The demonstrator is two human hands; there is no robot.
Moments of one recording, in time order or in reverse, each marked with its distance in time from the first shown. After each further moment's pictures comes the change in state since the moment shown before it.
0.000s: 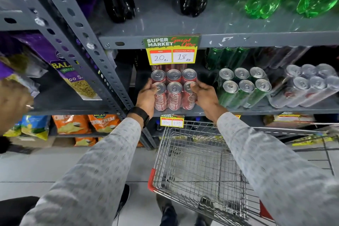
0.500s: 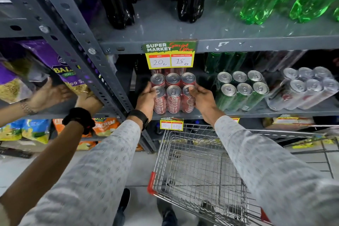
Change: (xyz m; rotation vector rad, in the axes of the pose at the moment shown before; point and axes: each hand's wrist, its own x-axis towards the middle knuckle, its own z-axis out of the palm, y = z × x) left_hand 0.011 -0.005 -0.006 0.037 0.032 -0.011; right_hand -0.005 0.000 0.001 0.002 0.001 0.018
